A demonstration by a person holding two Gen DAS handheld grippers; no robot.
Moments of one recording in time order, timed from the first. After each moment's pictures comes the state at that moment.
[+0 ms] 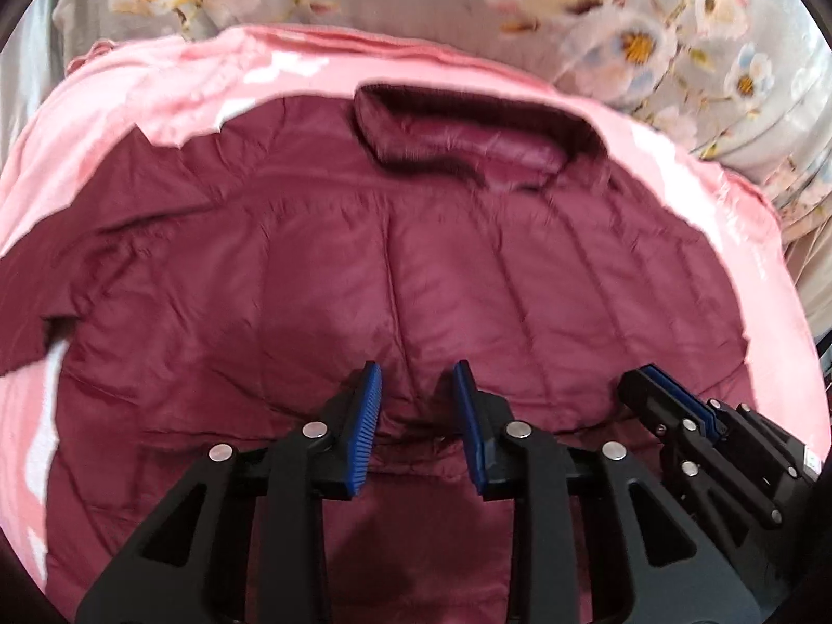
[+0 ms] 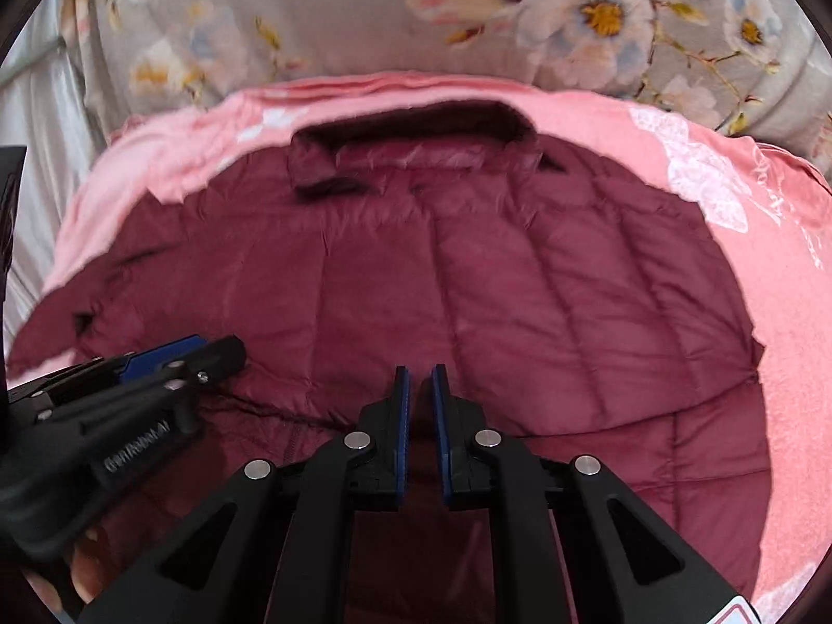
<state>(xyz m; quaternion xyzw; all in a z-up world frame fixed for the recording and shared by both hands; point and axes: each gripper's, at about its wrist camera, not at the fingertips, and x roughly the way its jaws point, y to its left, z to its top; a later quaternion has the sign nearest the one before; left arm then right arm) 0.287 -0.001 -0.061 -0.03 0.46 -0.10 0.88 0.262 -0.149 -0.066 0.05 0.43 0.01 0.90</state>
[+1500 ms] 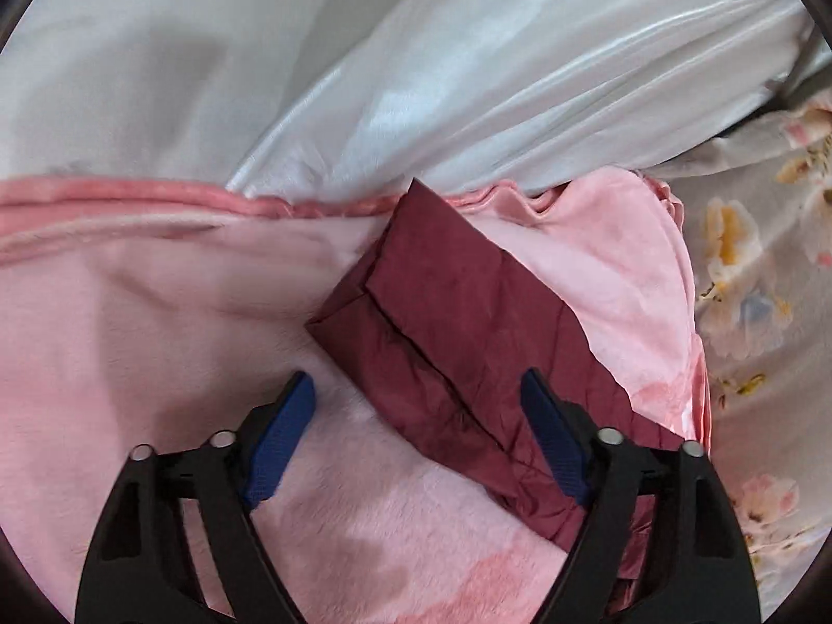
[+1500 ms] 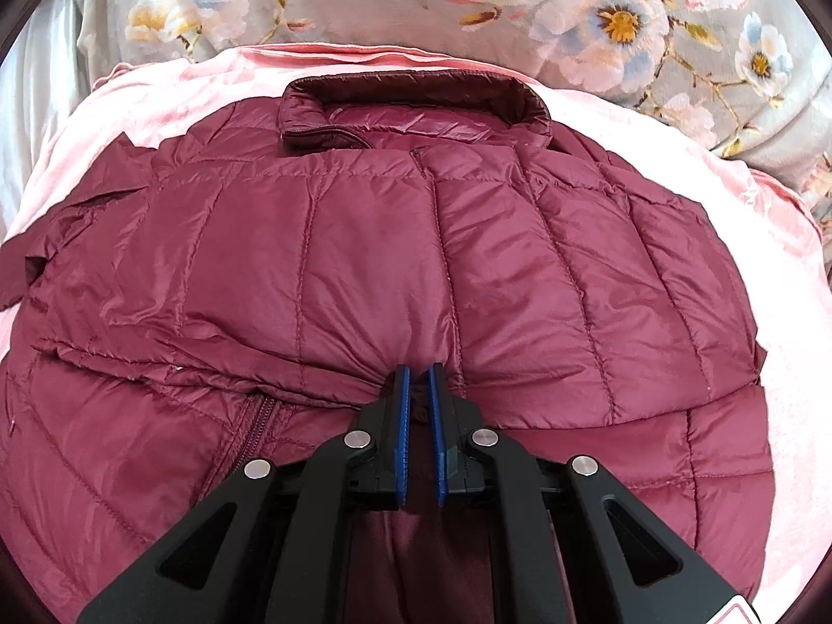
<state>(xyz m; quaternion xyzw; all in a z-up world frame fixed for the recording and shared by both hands) 0.205 0.485 -0.071 -0.45 0.31 0.24 0.80 0.258 -0.125 -0.082 -0.02 0.43 -0.02 0.90</state>
